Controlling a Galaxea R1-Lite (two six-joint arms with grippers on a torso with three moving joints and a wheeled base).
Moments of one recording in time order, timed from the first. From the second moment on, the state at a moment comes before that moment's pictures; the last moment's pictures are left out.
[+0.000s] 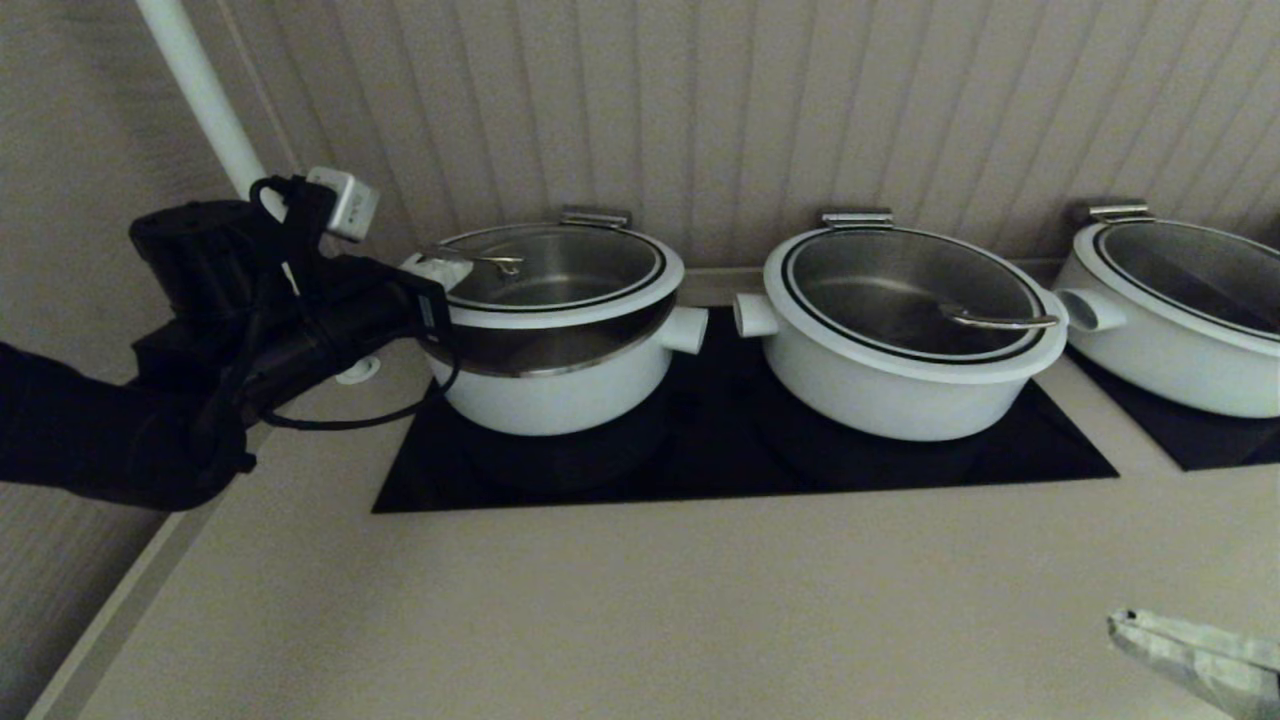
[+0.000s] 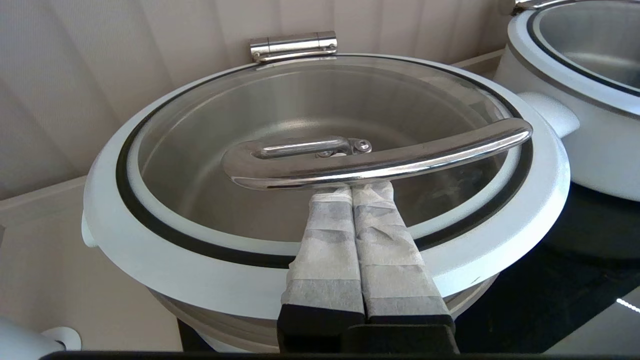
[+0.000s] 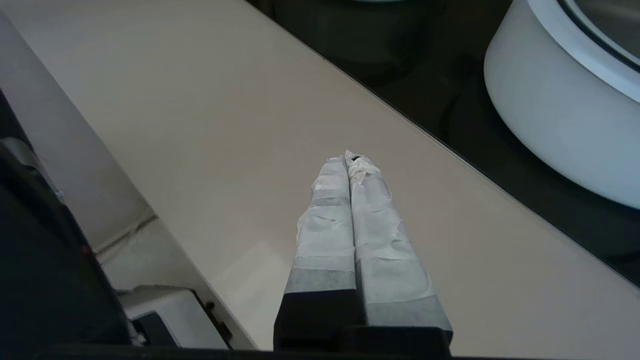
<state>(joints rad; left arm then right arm) -0.16 1.81 -0.92 -0.95 -0.27 0.03 0.10 0.86 -0.23 -0.38 0.66 -0.35</state>
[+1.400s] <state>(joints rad) -0.17 1.82 -0.95 -0.95 -0.28 0.03 0.31 1.43 -0.48 -0.65 0.64 -0.70</state>
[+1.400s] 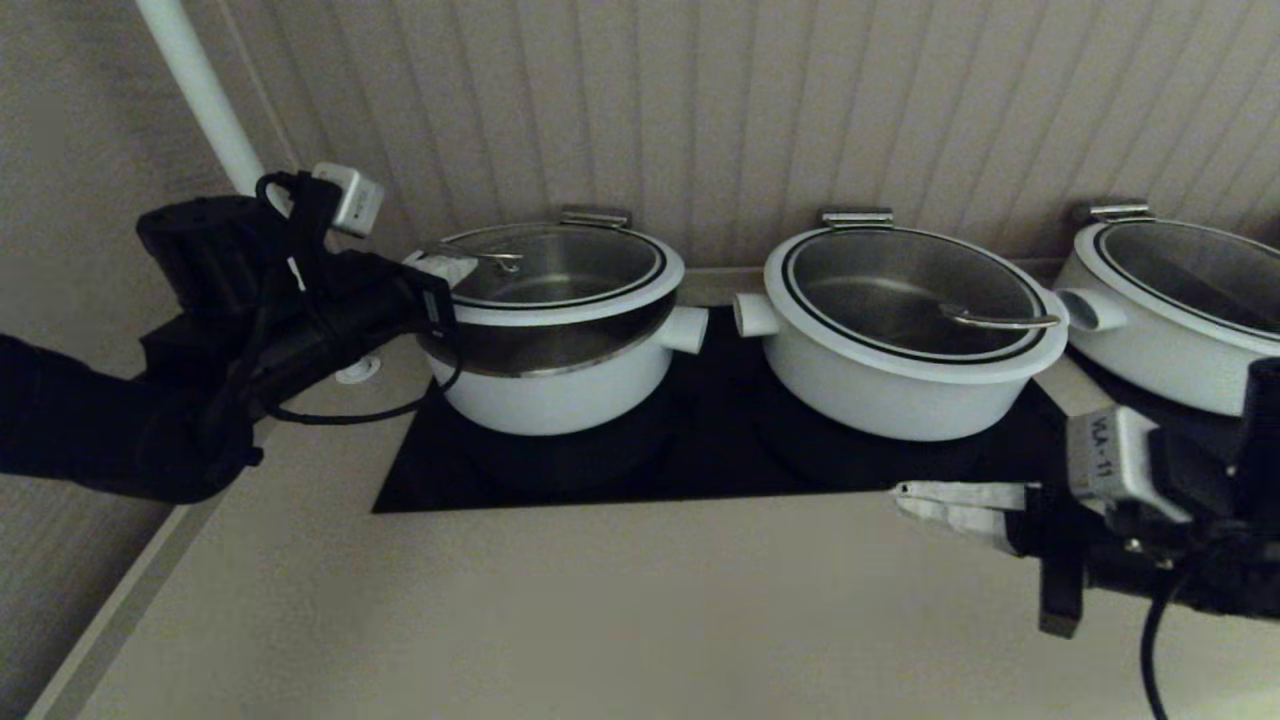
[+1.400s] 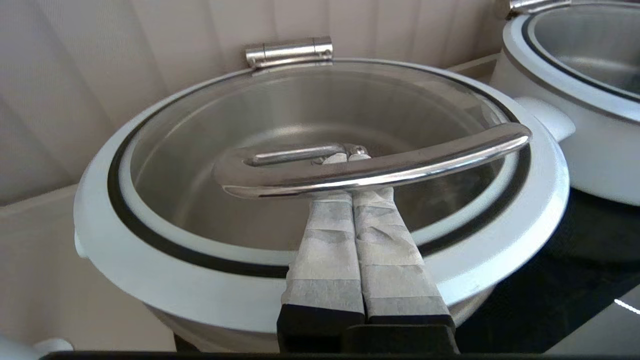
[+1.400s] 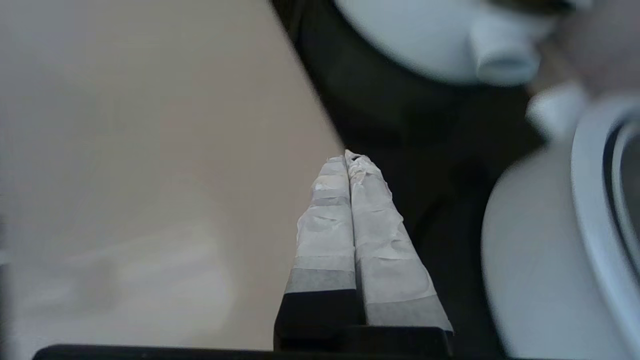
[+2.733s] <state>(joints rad) -0.17 1.85 -1.00 -0.95 -0.27 0.01 0.47 1.75 -0.57 -1.21 0.64 -0.29</state>
